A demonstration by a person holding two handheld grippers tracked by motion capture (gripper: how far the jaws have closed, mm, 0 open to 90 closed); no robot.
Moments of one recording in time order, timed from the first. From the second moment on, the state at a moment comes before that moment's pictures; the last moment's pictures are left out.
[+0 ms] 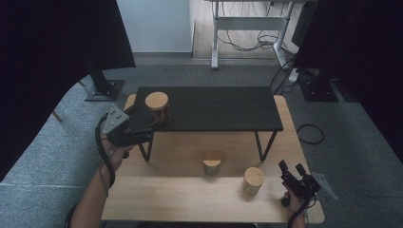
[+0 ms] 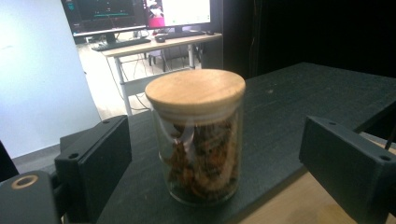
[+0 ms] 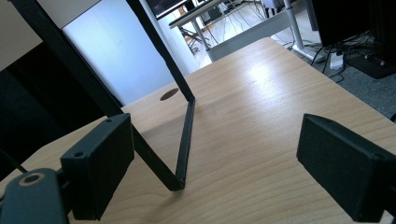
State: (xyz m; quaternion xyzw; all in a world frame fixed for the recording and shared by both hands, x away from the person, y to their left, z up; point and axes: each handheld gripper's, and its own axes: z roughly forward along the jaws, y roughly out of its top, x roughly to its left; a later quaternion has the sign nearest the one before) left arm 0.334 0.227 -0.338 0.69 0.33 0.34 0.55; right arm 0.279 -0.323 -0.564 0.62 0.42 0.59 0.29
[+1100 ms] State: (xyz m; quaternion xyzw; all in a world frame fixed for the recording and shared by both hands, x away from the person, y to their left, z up) left arm 0.265 0.255 -0.437 0.69 0.38 0.27 0.55; right arm 0.279 -0.323 -0.563 0.62 0.42 0.59 0.30
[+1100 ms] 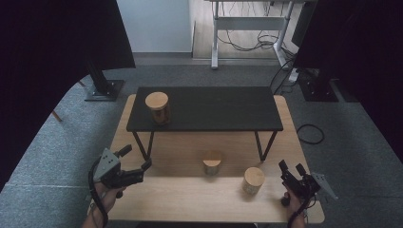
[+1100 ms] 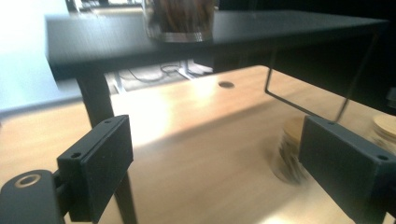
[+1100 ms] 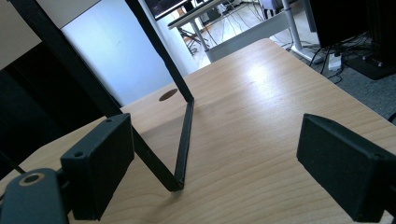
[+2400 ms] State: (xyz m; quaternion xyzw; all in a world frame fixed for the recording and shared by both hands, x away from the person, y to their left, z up) left arm 0.269 0.251 -0.526 0.72 0.42 0.22 0.50; right arm 0.279 -0.322 -0.563 0.62 0.42 0.59 0.30
